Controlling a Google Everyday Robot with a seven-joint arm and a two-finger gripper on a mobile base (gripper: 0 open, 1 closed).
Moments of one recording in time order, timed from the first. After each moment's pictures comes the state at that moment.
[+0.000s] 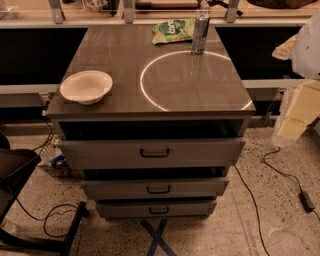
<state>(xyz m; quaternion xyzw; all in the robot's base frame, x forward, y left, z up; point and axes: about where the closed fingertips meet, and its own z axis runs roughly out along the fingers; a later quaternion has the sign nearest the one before) 0.438 -0.215 0.982 -0.60 0.78 -0.04 0.17</state>
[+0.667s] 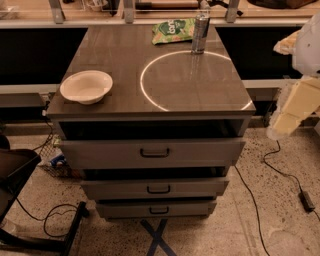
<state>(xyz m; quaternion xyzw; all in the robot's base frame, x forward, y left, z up) 0.452 -0.218 0.984 -0.59 0.78 -0.05 0.20</state>
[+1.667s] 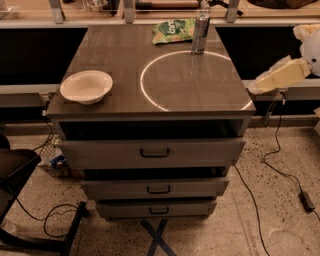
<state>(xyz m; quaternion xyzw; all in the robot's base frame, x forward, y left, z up) 0.570 -0.261 0.986 -0.41 0.78 0.04 0.48</state>
